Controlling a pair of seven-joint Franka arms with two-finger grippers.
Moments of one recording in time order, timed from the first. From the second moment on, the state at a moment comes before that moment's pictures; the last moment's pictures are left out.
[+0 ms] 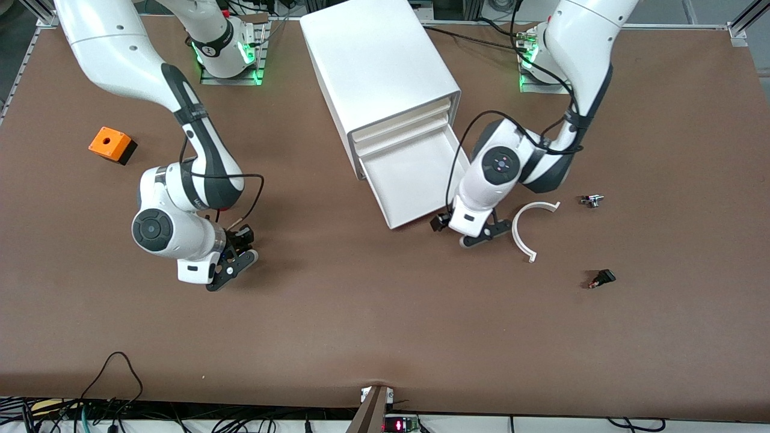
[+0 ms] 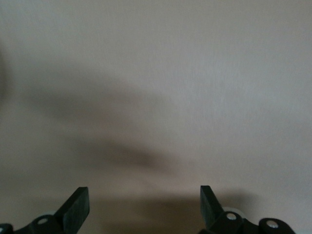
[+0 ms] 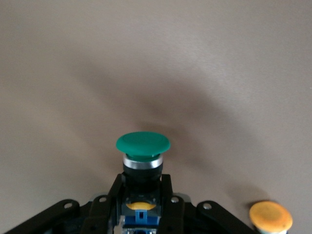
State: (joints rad) left arm -0.38 0.55 -0.17 -1.84 -0.01 2.42 -0.97; right arm 0.14 0.68 0.08 -1.57 0.01 2.15 -0.48
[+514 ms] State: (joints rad) left arm -0.47 0.55 -0.17 -1.88 -0.01 2.43 -1.08; right arm 0.11 0.73 0.08 -1.57 0.01 2.22 -0.49
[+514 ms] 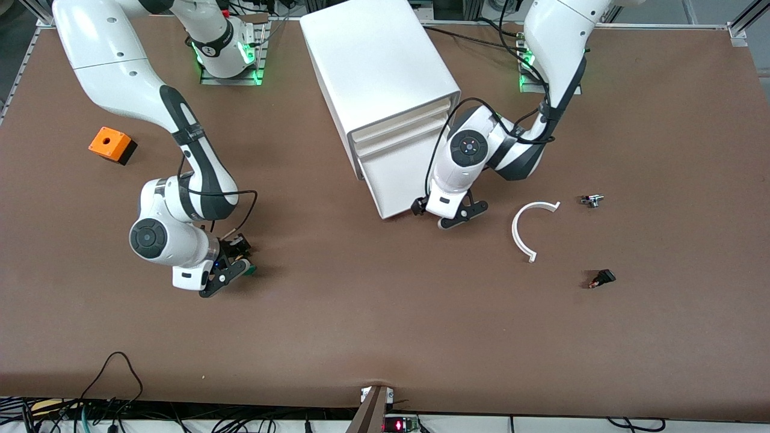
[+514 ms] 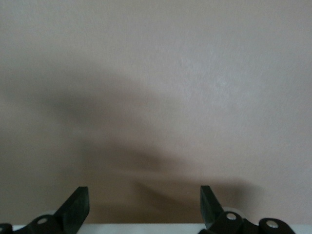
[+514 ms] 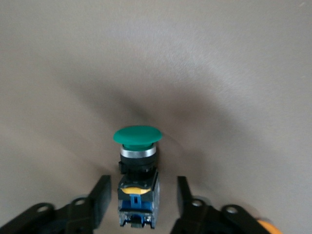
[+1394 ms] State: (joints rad) left arm -0.50 0.55 -0.36 -1.92 -0.01 2.41 -1.22; right arm 0.10 0.14 0.02 -1.68 0.03 1.86 -0.50
